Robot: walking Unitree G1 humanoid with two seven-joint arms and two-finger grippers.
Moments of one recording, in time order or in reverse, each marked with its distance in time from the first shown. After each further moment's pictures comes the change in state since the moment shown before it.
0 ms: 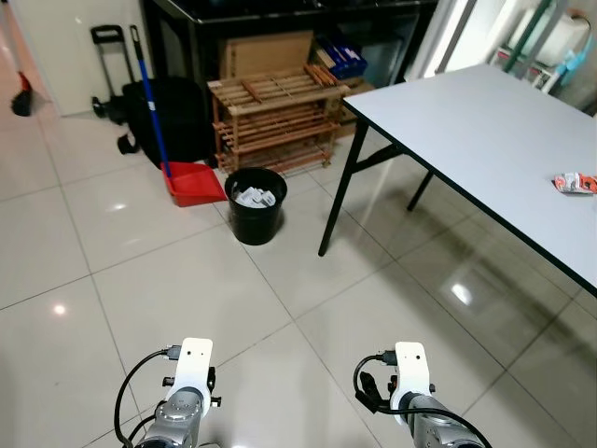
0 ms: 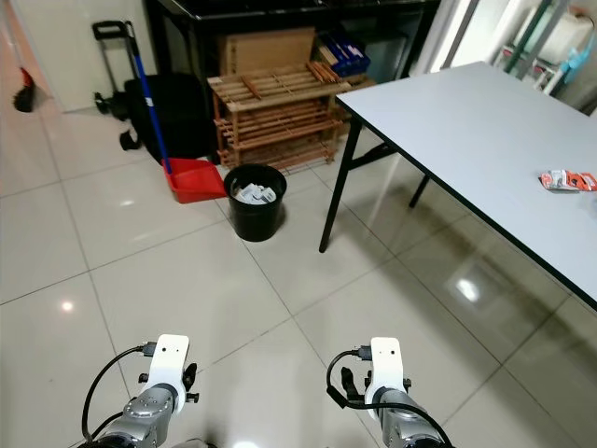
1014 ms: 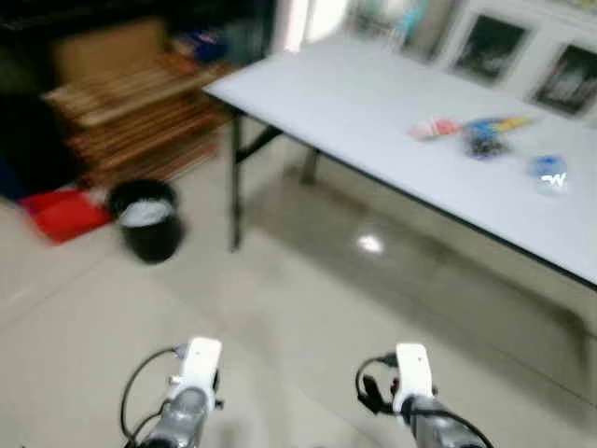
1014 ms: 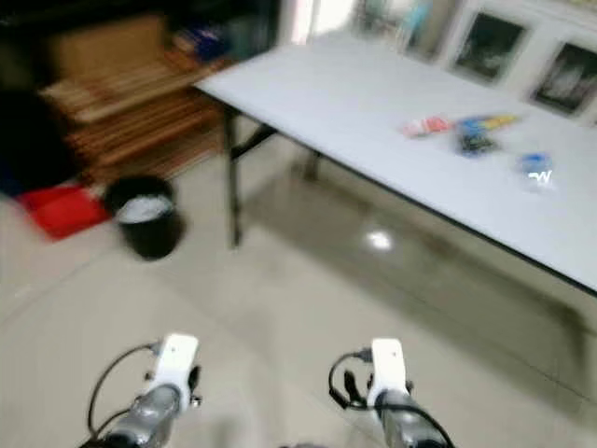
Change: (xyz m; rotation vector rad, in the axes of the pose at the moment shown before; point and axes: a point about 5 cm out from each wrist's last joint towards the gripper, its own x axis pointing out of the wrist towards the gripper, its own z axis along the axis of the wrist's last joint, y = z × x) left arm 0.000 -0.005 0.000 0.088 0.014 -0.014; right arm 0.000 -0.001 -0.001 -0.012 0.011 -0.008
